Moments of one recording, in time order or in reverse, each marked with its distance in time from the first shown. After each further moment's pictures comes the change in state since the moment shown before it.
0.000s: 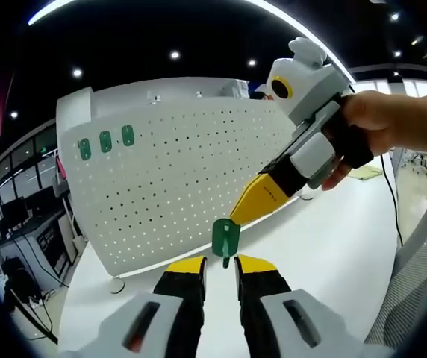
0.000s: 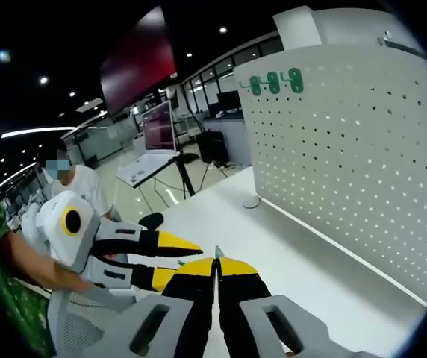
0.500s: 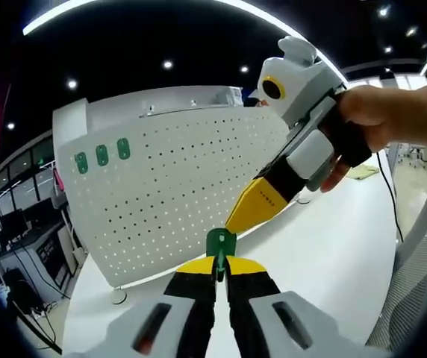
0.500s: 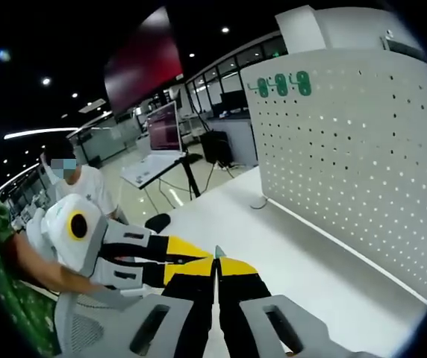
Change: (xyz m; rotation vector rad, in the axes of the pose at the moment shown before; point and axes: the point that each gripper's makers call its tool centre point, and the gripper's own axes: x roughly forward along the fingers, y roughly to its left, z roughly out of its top) left arm -0.001 -0.005 0.008 0.039 -0.040 -0.021; right arm -0.003 0.011 0.003 0.009 -0.002 0.018
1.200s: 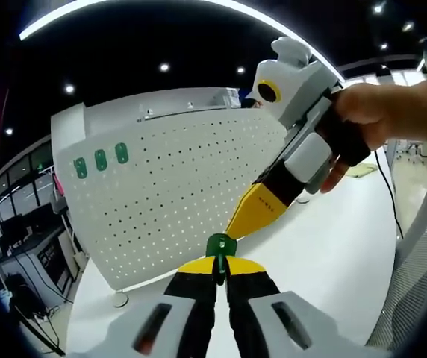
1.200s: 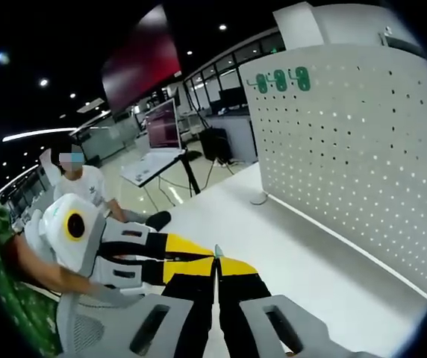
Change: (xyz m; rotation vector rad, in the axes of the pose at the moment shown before) left arm -0.002 -0.002 0.001 0.021 -0.005 -0.002; right arm 0.001 0.001 -0.005 0.016 0.020 -0.003
